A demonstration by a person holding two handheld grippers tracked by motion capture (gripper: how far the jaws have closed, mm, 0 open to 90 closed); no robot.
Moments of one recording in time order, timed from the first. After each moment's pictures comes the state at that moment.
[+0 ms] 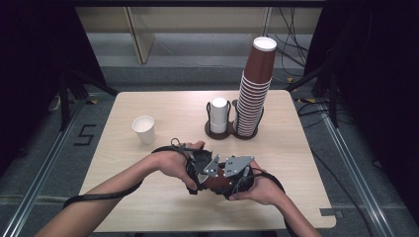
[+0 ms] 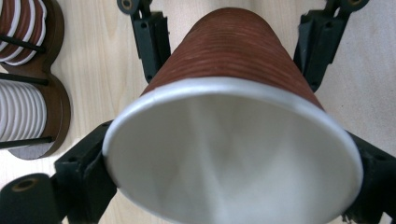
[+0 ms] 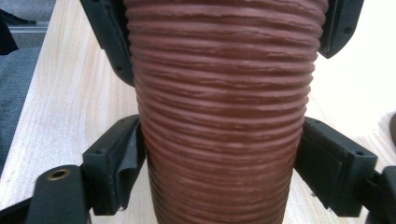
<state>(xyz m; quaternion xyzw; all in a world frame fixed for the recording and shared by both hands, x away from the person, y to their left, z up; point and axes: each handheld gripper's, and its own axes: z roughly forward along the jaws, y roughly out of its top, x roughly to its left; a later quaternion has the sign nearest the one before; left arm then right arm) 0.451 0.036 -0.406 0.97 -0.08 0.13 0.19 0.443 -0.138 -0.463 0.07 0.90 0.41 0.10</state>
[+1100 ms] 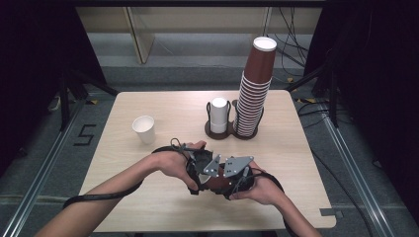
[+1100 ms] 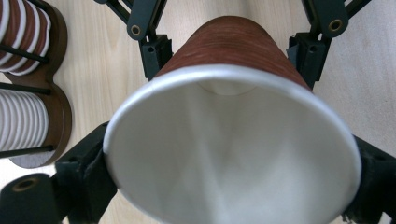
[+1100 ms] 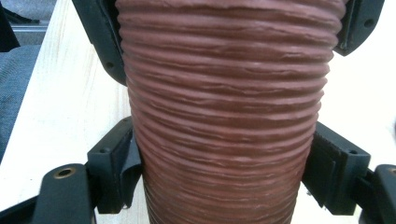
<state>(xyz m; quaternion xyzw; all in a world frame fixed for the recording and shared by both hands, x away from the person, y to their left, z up) 0.450 0.036 -0.406 0.96 -0.08 0.12 0.22 0.445 -0.138 -0.466 0.06 0.90 0.41 0.09</state>
